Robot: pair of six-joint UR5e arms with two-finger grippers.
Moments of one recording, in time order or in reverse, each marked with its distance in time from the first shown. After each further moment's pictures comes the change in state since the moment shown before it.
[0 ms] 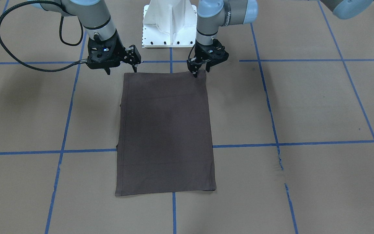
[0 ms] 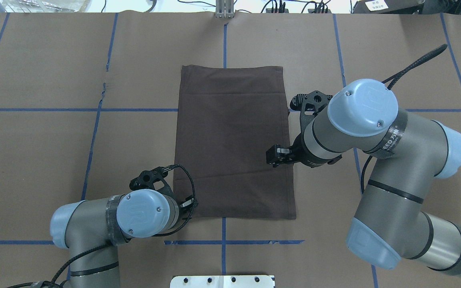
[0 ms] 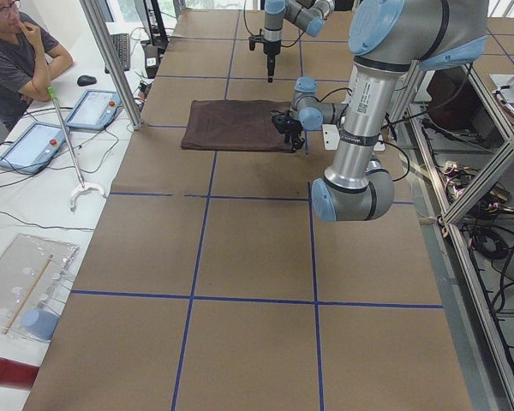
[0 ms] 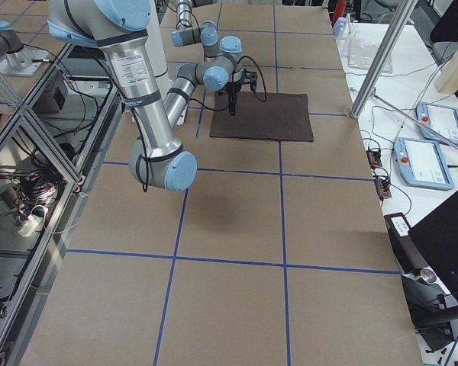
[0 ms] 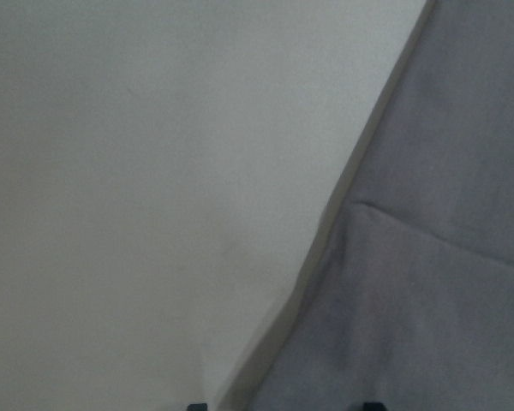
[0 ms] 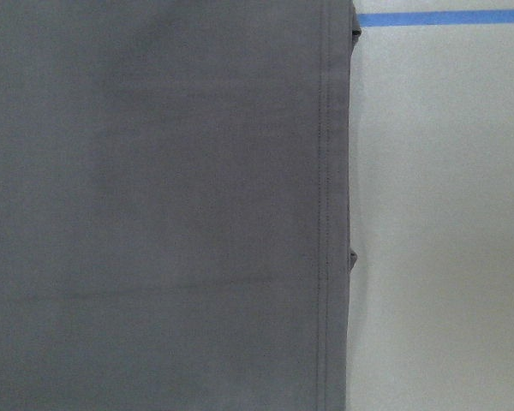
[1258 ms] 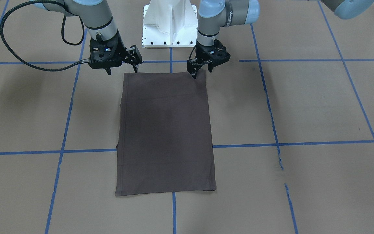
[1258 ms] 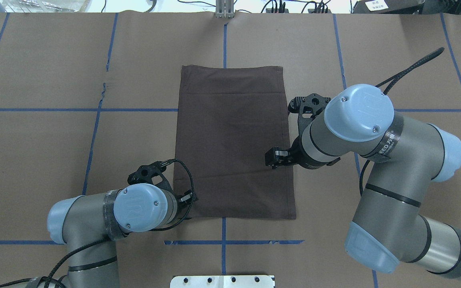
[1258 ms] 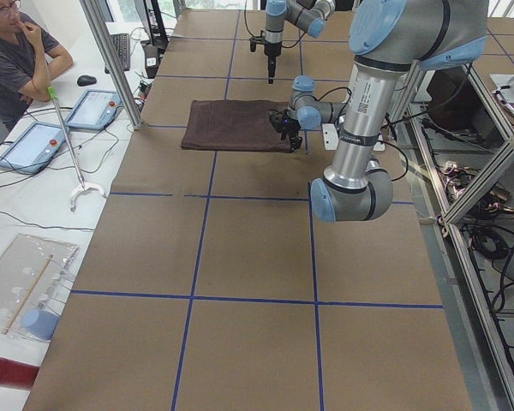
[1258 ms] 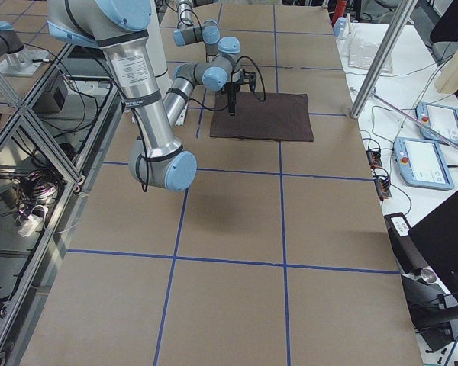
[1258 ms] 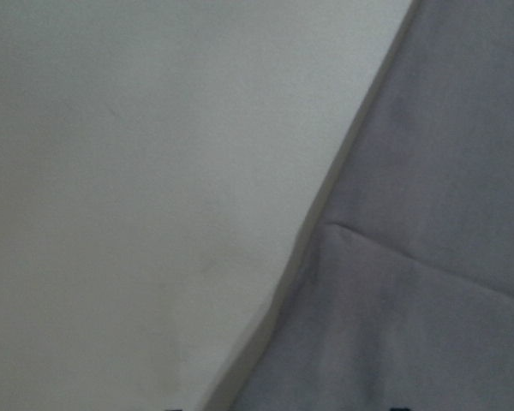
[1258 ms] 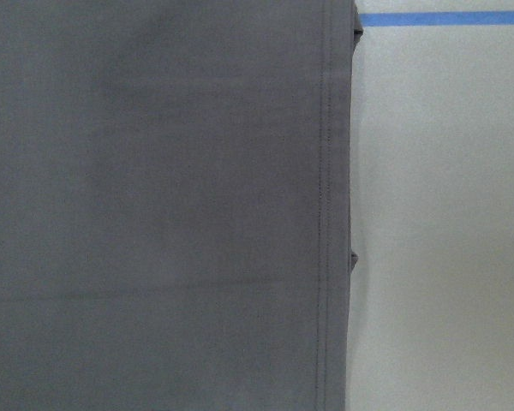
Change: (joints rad) left arm -0.020 0.003 -0.009 0.001 0.000 0.012; right arm -0.016 0.000 -0.001 0.000 -0.027 0.000
